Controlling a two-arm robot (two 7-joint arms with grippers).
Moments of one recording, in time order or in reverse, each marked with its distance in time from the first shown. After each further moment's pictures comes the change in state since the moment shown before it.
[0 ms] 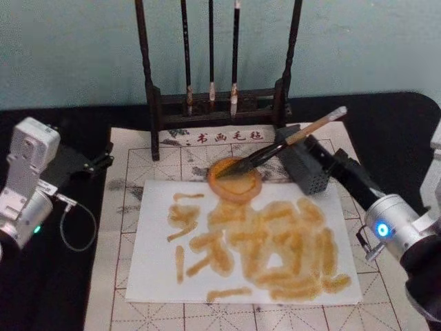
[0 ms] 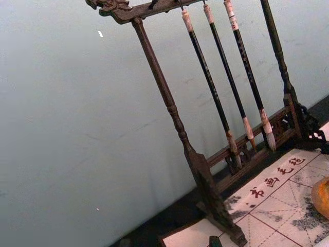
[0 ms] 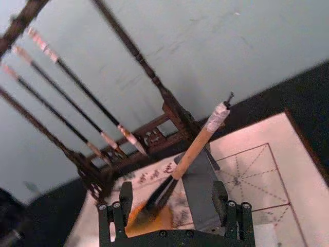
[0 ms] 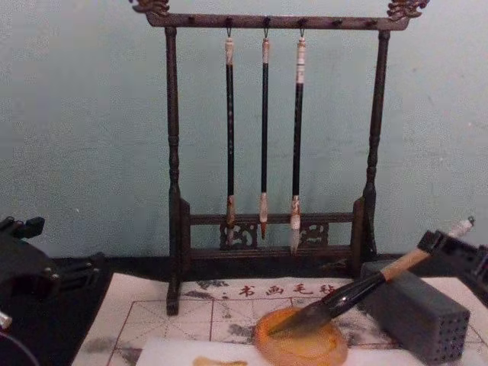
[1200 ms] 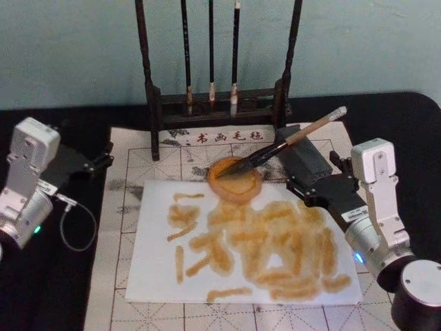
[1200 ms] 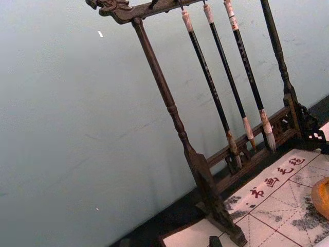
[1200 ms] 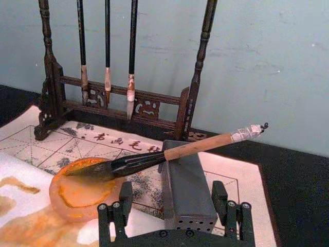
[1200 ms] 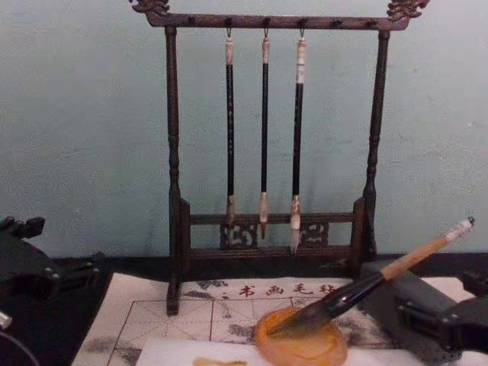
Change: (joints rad) left arm 0.000 0.000 0.000 0.000 0.000 0.000 0.000; right arm 0.047 0.070 -0.204 0.051 -0.692 -0.081 -0.162
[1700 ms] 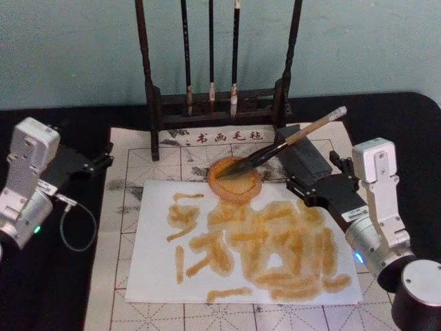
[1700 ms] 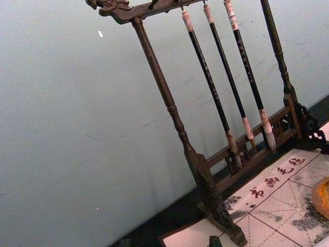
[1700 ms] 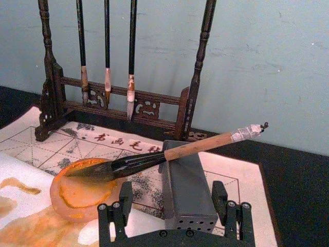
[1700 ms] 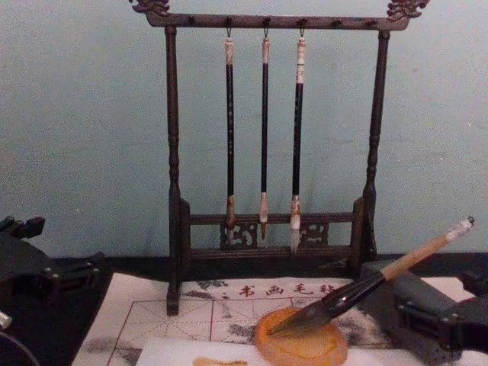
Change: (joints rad) left arm 0.000 0.000 0.000 0.000 0.000 0.000 0.000; right arm -0.001 0.000 0.002 -0.002 0.007 0.000 0.002
